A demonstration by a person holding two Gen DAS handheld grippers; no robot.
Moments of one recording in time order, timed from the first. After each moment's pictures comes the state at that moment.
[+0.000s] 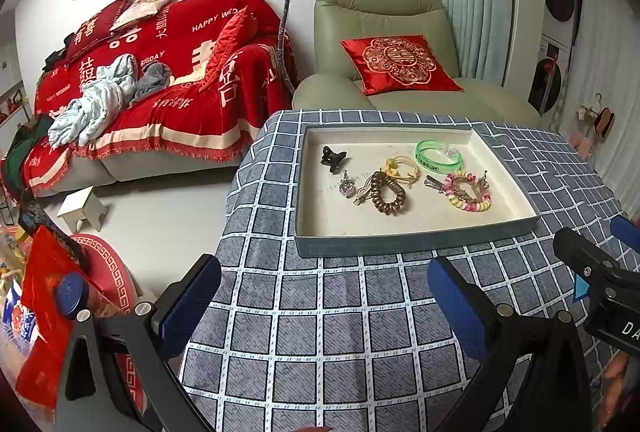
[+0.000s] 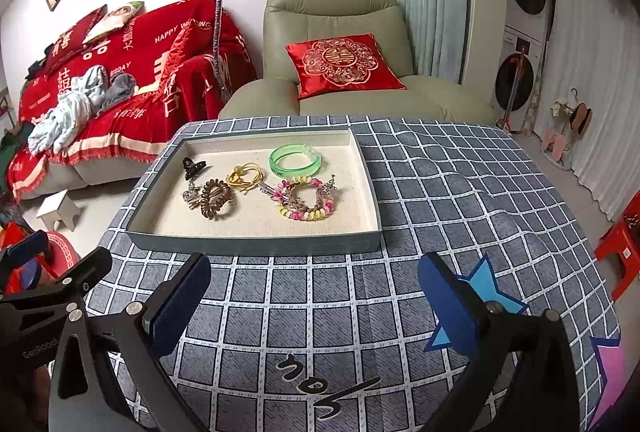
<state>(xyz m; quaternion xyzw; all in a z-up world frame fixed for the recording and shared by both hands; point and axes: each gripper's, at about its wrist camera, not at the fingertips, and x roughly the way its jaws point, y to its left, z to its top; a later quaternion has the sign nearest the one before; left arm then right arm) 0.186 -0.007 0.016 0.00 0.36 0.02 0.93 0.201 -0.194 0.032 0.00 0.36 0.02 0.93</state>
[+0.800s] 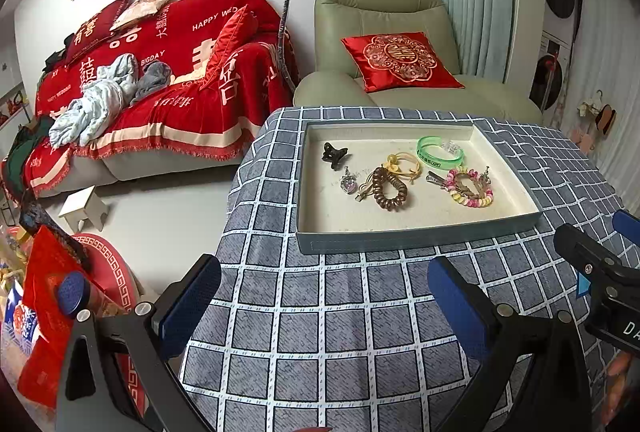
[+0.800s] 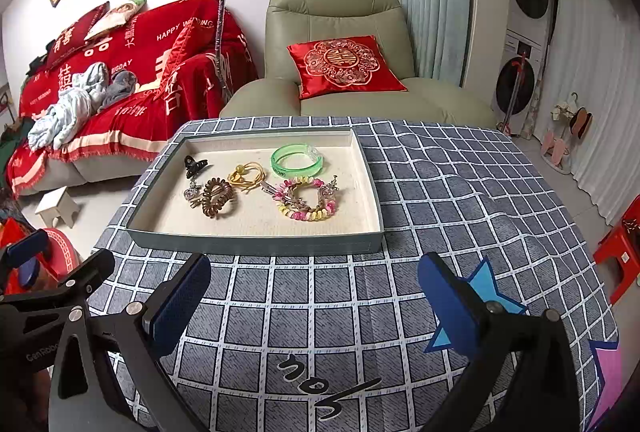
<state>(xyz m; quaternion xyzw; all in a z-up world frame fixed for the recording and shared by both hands) 0.186 -0.007 0.014 0.00 0.36 0.03 0.93 0.201 -0.193 0.032 0.00 0.36 0.02 0.93</state>
